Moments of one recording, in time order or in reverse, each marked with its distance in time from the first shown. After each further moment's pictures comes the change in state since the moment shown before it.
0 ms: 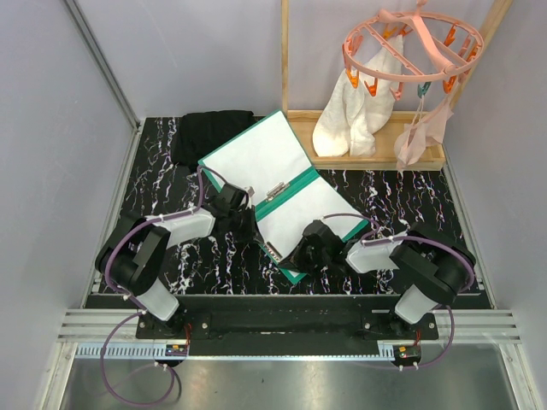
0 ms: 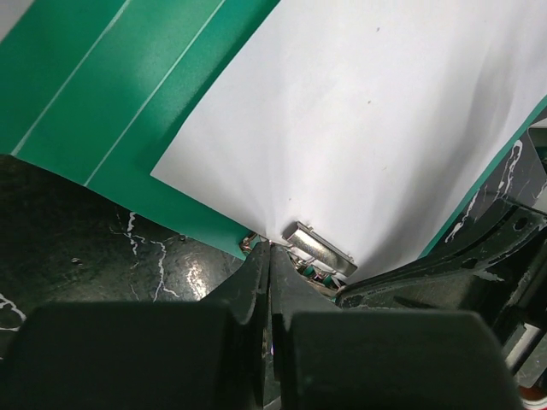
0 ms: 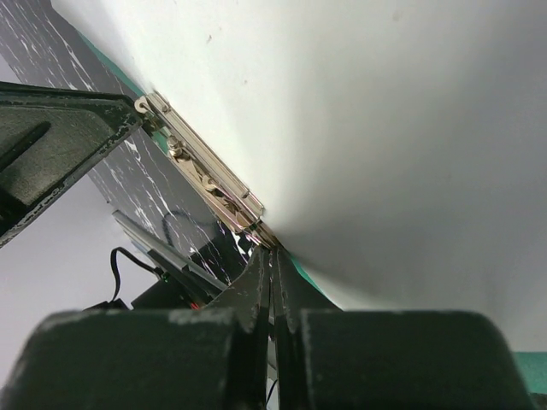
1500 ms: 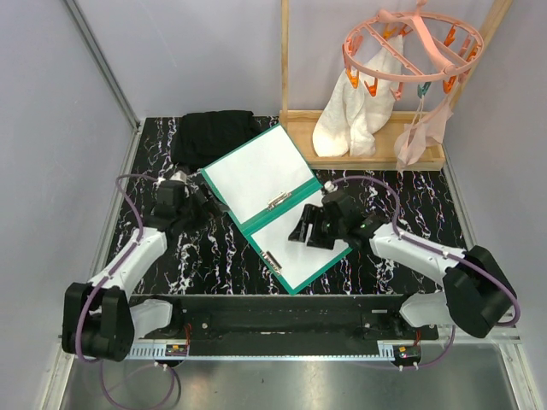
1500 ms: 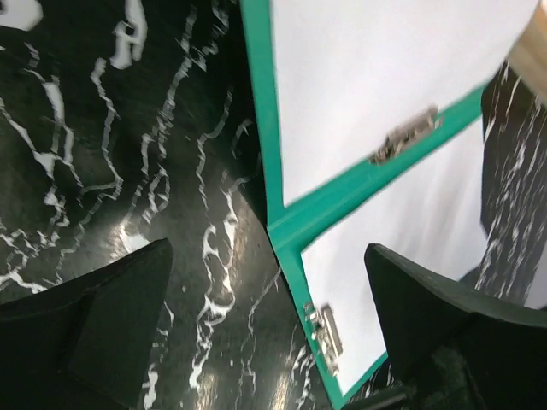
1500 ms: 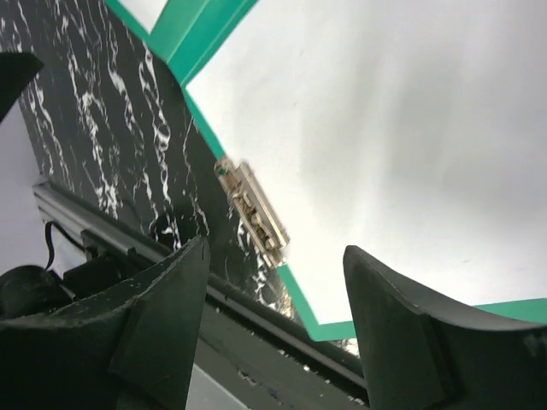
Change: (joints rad) left arm 0.341 -0.475 -0.123 -0.096 -0.133 -0.060; right arm -0.151 -0.299 0.204 -0.470 -0.023 -0.518
